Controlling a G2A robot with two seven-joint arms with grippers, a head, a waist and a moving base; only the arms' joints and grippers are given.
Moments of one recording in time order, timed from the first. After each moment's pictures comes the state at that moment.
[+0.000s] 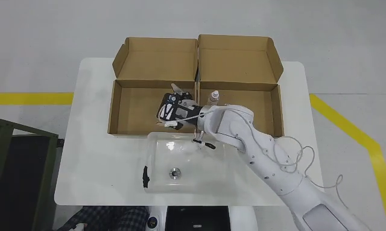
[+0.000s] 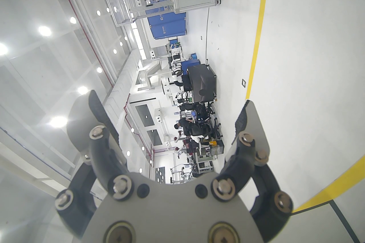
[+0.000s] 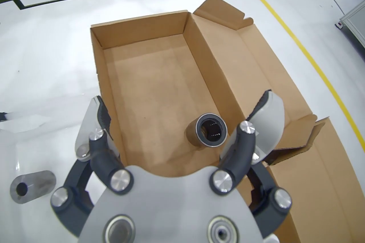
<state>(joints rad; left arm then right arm) -0.01 -0.37 -0.75 -1.25 2.03 -0.40 0.22 -0.84 -1.36 0.81 -1.64 -1.29 -0.50 0.49</state>
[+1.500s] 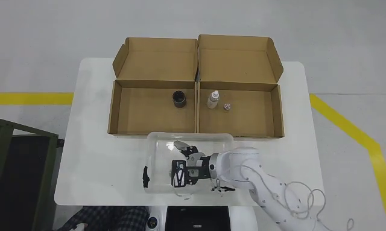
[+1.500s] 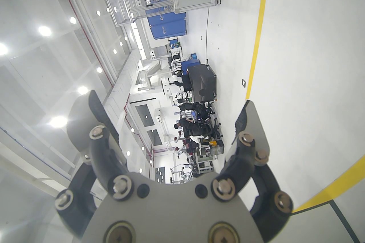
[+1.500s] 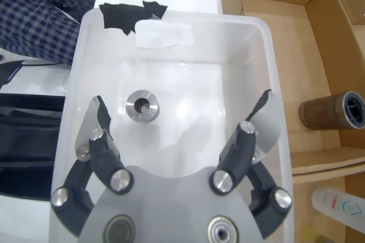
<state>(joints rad) -0.01 -0.37 -0.75 -1.25 2.03 -0.40 0.22 -1.20 -1.25 0.86 -1.84 -1.45 -0.85 0.51</state>
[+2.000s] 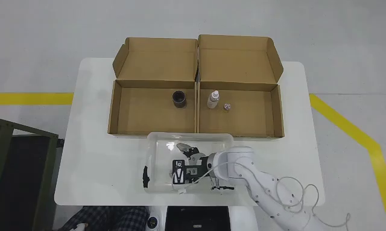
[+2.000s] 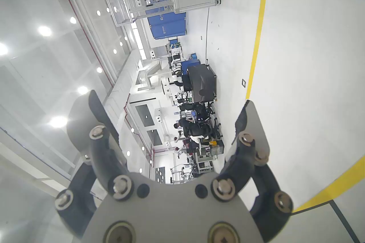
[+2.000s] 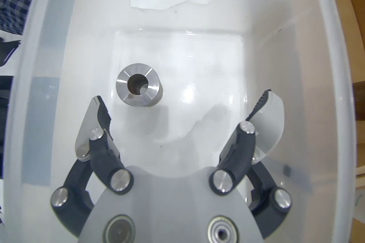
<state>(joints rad) -0.01 -0.37 -0.75 -1.25 2.03 -0.40 0.22 -1.15 -1.26 0.80 -1.72 -1.48 -0.83 0.53</state>
